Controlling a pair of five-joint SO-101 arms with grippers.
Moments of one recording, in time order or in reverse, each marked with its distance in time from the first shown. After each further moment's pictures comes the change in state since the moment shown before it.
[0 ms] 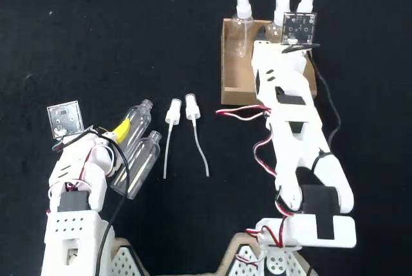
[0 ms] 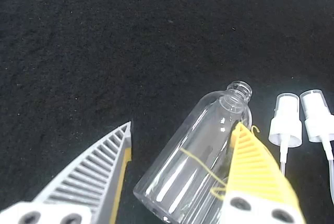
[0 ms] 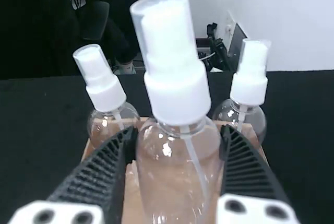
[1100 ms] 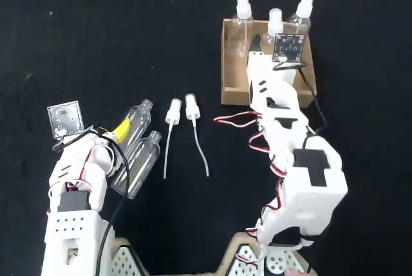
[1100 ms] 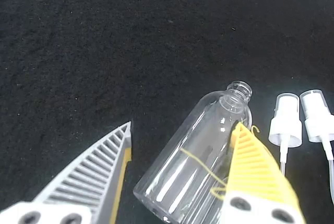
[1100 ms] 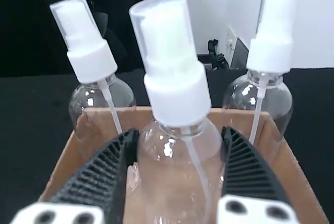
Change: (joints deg) left arm 0.0 0.0 0.0 0.0 0.0; right arm 0.0 20.0 0.0 -23.6 0.0
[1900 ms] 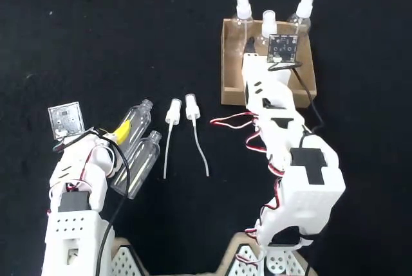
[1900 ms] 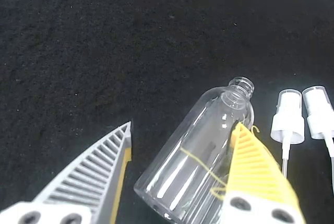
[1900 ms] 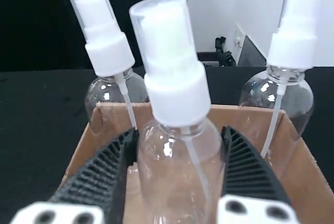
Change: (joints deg) left arm 0.0 0.0 0.6 0.0 0.0; right arm -1.6 0.3 -0.1 0.0 0.0
